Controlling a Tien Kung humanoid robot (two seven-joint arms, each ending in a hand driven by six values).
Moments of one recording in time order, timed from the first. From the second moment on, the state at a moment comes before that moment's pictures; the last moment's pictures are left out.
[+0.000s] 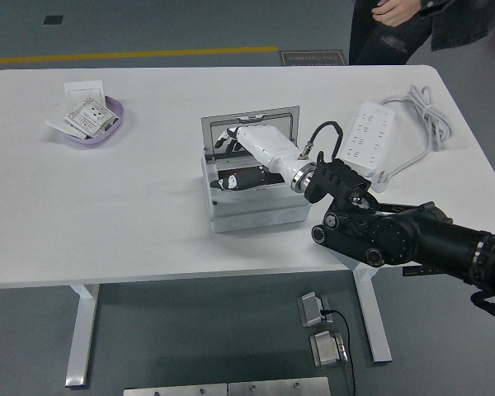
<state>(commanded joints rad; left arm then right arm) -0.02 0.24 -0.21 -0.18 0.27 -0.02 0.30 0.95 -0.16 0.16 0.91 -1.42 -0.45 0.06</state>
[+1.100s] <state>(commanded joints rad) -0.03 0.24 -0.18 -0.18 0.26 -0.02 0.31 1.07 -0.21 0.25 0.85 -1.25 -0.38 0.03</state>
